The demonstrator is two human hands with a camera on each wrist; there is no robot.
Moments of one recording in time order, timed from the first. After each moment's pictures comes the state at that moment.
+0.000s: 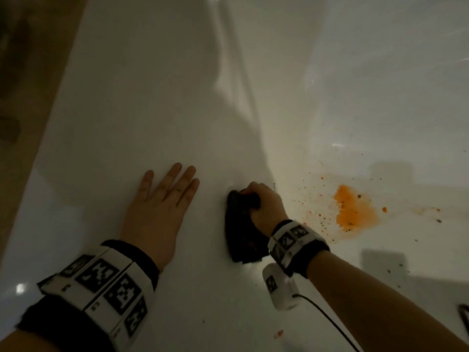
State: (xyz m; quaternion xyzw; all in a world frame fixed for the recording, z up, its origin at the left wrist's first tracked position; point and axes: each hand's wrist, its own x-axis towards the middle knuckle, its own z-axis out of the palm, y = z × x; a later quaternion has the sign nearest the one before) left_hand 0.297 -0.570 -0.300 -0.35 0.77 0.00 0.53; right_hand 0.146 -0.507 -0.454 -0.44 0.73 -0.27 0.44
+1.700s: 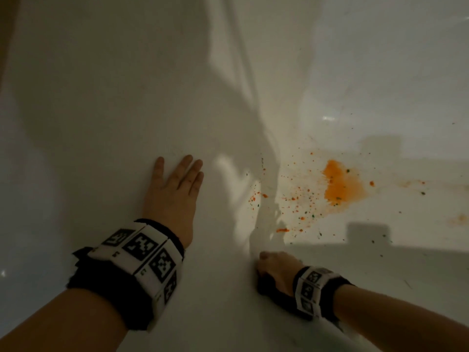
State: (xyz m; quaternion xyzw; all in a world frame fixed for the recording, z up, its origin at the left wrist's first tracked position) left_hand 0.267 -0.543 -0.328 -0.29 0.76 -0.02 0.58; right_hand 0.142 -0.361 -0.487 -0.63 0.52 0.15 0.56
